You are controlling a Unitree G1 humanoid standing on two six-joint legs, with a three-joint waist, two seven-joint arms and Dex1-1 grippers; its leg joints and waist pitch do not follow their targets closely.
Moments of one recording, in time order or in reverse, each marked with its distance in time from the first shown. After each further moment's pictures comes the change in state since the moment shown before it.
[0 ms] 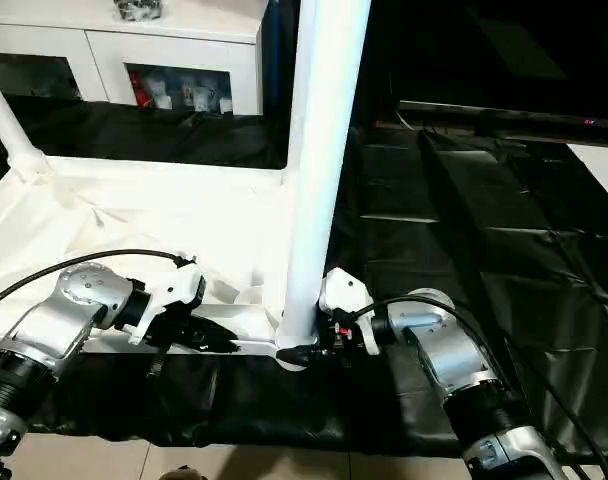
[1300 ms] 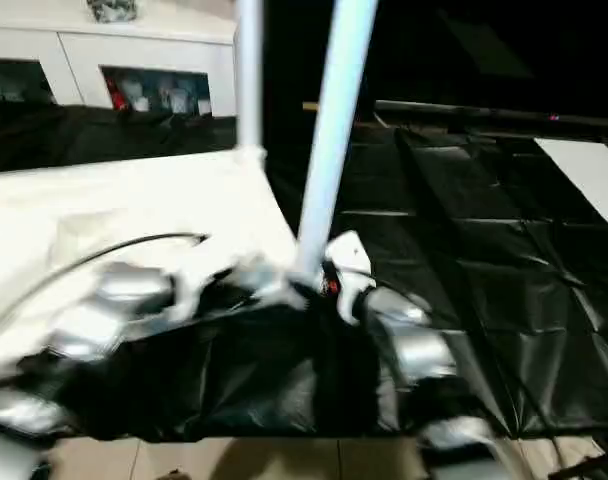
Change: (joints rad) left arm -0.063 -0.229 0.050 0.064 0.121 0.177 0.531; right arm -0.097 0.312 -0.220 0.258 -0.076 0.046 -0.810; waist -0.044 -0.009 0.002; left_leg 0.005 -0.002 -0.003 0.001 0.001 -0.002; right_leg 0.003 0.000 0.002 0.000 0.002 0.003
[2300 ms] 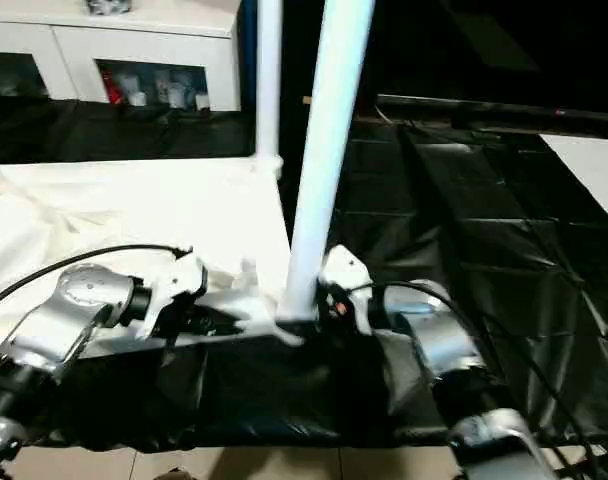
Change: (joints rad) left arm 0.103 0.241 -0.024 -0.159 -0.120 -0.088 -0.431; right arm 0.029 -0.271 0.158 -0.144 0.048 -0.064 0.742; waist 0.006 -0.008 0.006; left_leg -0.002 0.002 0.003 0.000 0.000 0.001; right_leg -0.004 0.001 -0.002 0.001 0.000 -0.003
